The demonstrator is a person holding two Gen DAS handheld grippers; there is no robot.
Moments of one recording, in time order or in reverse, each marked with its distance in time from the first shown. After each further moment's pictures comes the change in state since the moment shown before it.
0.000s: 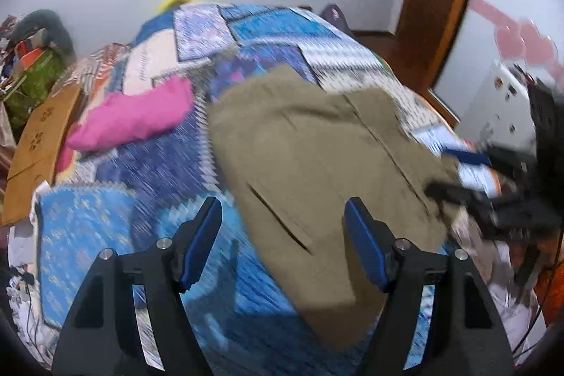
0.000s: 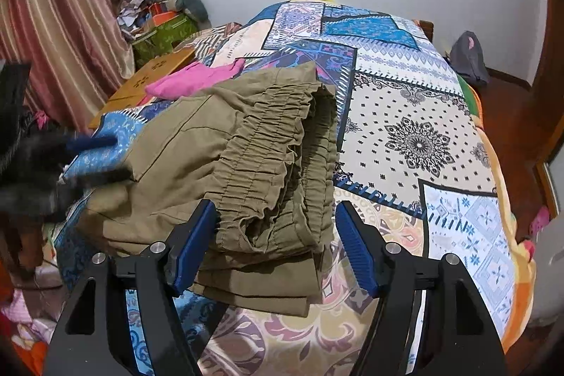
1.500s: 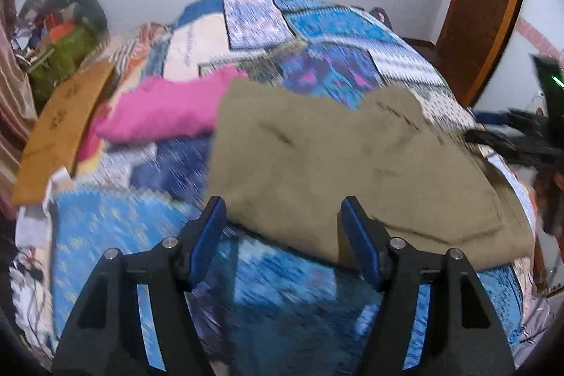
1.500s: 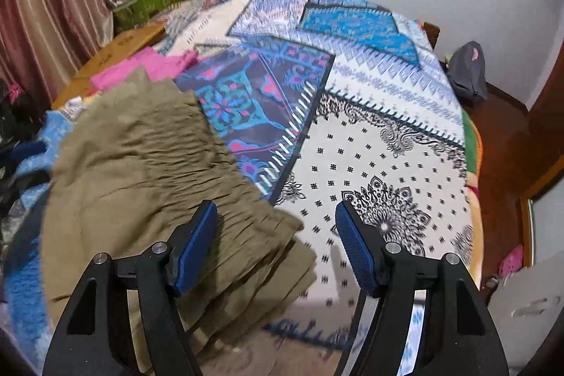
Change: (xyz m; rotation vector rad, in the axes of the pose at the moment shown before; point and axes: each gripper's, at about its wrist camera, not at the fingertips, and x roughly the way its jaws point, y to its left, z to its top) left arm 0.033 0.067 0.014 -0.109 0.019 0.108; right arm 0.049 -0.052 0.079 -0.094 0.082 -0.089
